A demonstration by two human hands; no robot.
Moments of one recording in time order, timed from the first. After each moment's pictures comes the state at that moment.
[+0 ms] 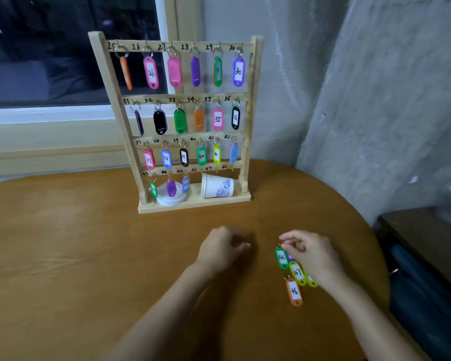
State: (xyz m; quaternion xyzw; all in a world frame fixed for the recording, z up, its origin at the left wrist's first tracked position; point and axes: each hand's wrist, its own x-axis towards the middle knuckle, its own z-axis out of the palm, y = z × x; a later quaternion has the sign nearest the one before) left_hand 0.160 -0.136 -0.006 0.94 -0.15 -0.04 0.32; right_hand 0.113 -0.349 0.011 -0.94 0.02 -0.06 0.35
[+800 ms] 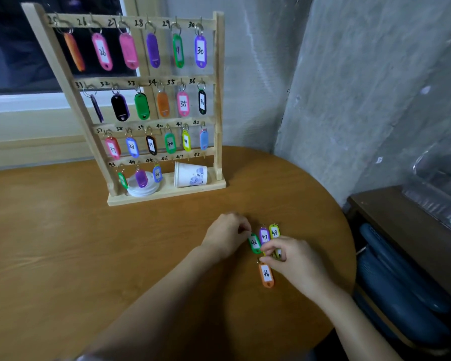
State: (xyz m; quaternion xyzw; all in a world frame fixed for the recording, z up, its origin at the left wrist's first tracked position) left_hand 0.161 -0.201 -0.007 0.93 -0.25 -0.02 0.28; right_hand 0.070 -0.368 0.004 -0.95 -0.01 -0.01 0.30
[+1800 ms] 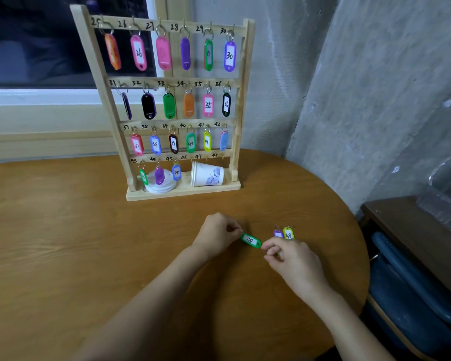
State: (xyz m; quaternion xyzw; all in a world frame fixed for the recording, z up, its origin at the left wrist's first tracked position) left_hand 0.158 -0.150 -0.007 0.92 -0.19 -0.01 0.36; right_hand 0.071 -0.331 0.006 -0.97 -0.01 -0.03 0.25
